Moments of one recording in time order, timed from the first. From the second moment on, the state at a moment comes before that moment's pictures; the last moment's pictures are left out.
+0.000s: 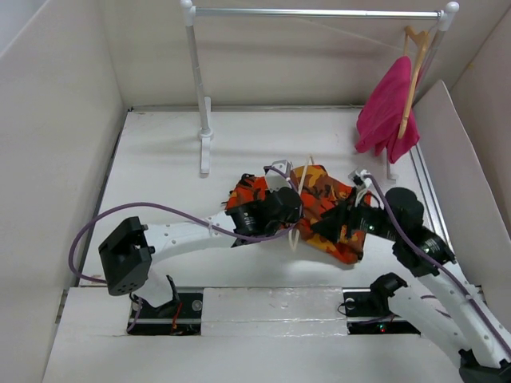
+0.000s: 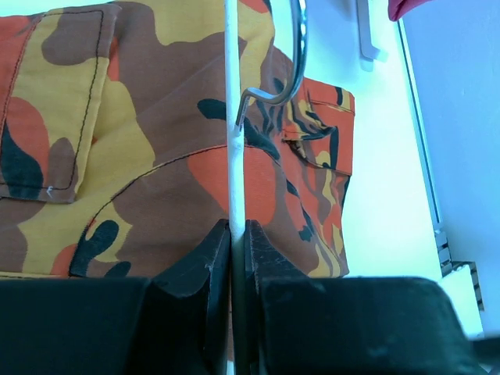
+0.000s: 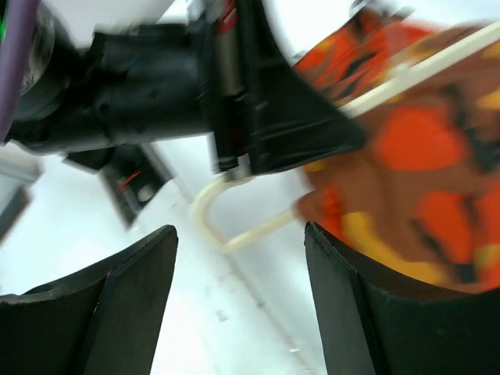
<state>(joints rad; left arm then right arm) -1.15 1.49 1.07 -0.10 -0.52 -0.91 0.42 0.62 0.77 -0.48 -0.56 0.29</state>
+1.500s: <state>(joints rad) -1.10 1.31 1.18 -0.15 -0.40 -0.92 0.94 0.77 0.73 -0.14 0.04 0.71</state>
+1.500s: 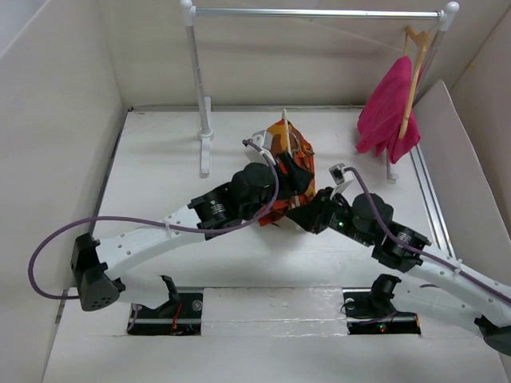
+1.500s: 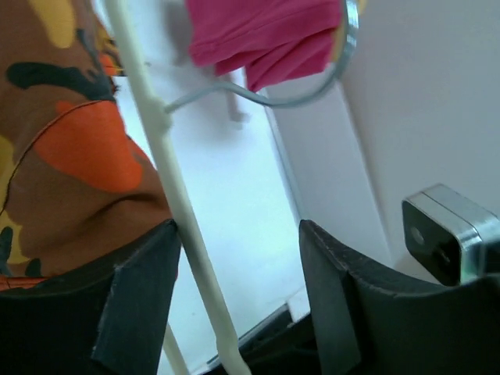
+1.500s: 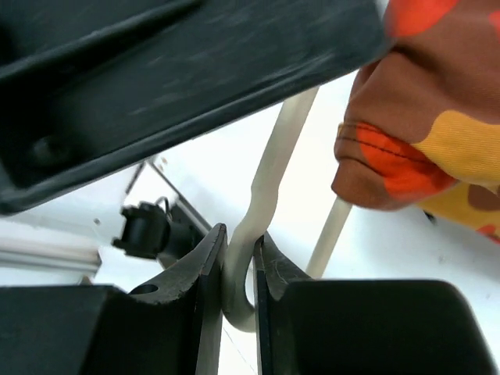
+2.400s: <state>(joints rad) -1.03 0.96 1.26 -0.23 -0.46 -0.83 0.36 0.94 1.13 -0.14 -0.33 0.51</state>
